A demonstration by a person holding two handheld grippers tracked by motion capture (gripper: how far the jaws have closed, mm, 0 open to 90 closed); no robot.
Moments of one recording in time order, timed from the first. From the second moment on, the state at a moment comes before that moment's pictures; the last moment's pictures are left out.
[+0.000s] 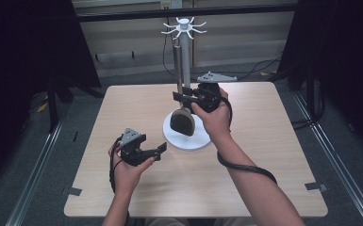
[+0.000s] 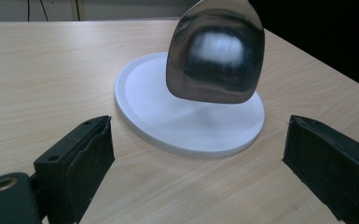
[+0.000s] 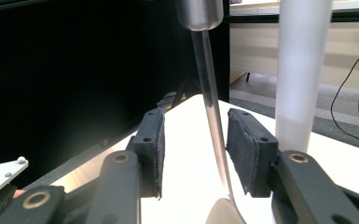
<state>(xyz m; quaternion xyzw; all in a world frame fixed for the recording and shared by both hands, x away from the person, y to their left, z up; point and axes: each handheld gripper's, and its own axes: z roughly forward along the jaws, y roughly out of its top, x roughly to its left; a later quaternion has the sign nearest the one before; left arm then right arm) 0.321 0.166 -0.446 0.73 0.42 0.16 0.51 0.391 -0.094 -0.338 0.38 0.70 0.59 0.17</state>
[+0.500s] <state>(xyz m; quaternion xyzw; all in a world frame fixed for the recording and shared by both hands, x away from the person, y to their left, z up) 0.322 0.167 -0.447 0.73 0.43 0.16 0.51 0.385 -0.096 -0.341 0.39 0.70 0.57 0.18</state>
